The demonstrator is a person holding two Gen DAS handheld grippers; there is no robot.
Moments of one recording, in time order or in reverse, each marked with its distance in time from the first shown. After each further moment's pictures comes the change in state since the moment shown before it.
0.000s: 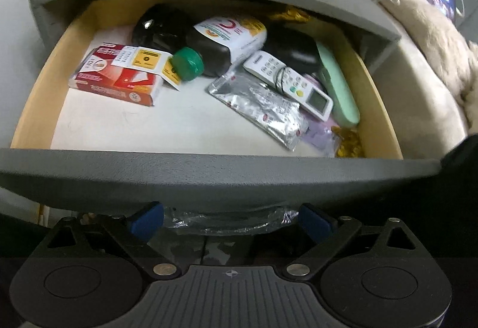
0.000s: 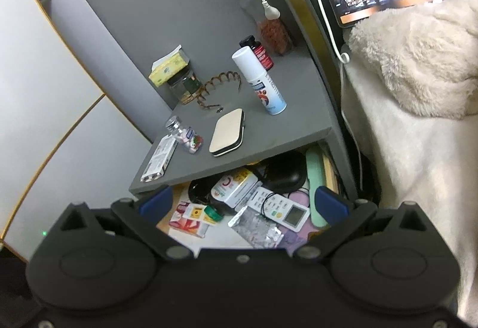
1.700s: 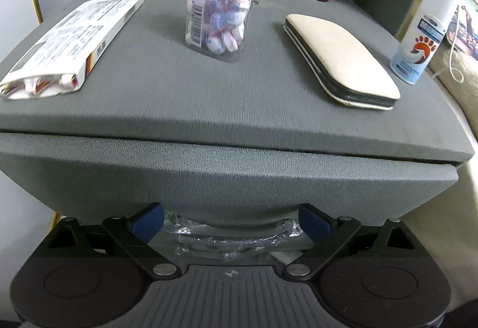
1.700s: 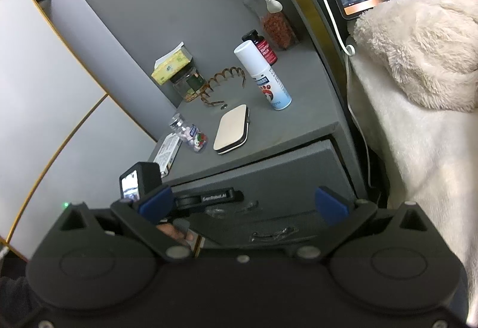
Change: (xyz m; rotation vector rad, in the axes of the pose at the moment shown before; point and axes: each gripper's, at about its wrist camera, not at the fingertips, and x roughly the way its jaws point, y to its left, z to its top) left arm 0.036 -0.024 -0.007 0.043 -0.160 0.116; right arm 0.010 -0.004 0.001 0.018 0.023 0.027
